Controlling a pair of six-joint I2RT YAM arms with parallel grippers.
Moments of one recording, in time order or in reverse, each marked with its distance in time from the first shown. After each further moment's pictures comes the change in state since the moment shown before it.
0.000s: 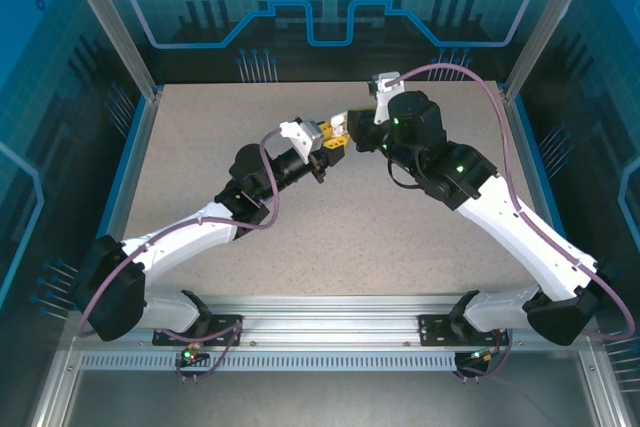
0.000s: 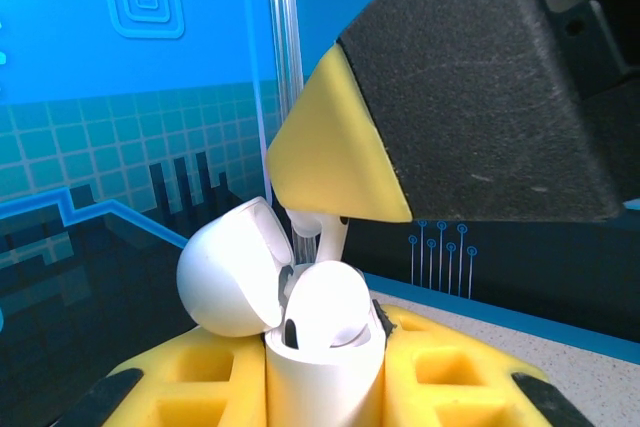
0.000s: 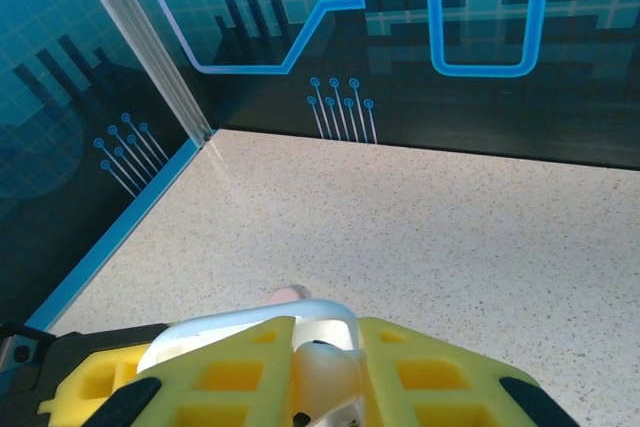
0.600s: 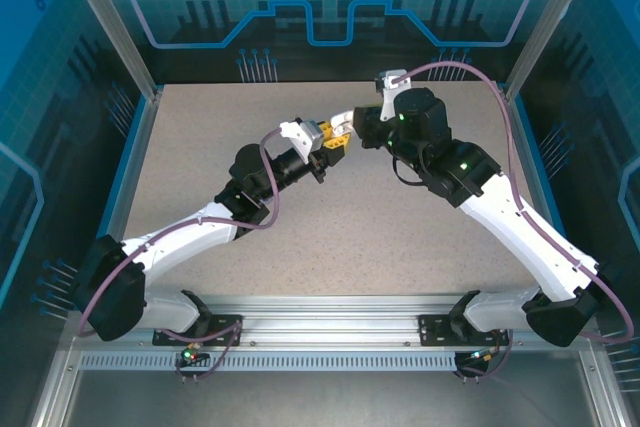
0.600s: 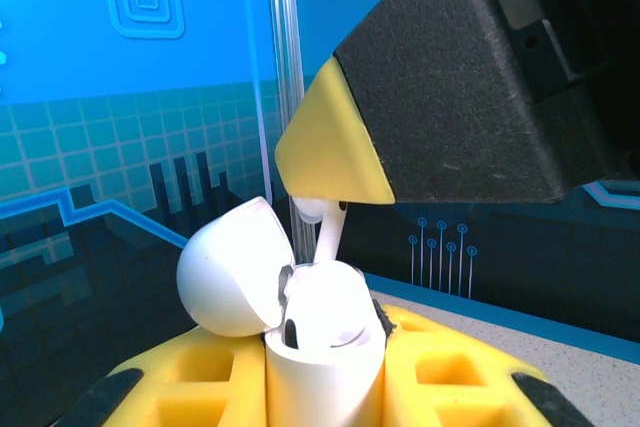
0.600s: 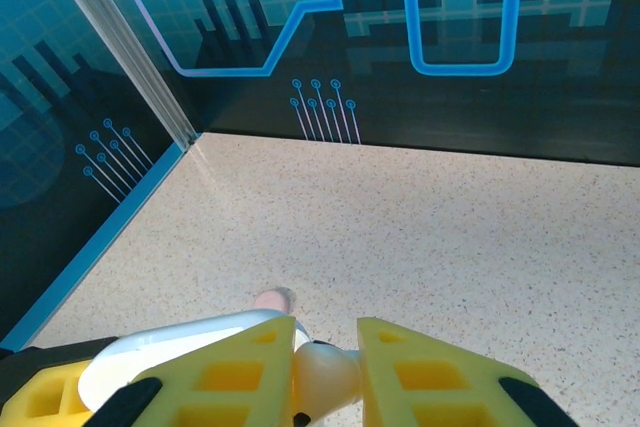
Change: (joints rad) left arm 0.000 0.000 0.000 0.000 0.000 0.000; right arm -0.038 -0.004 -0.006 -0.009 -0.014 0.000
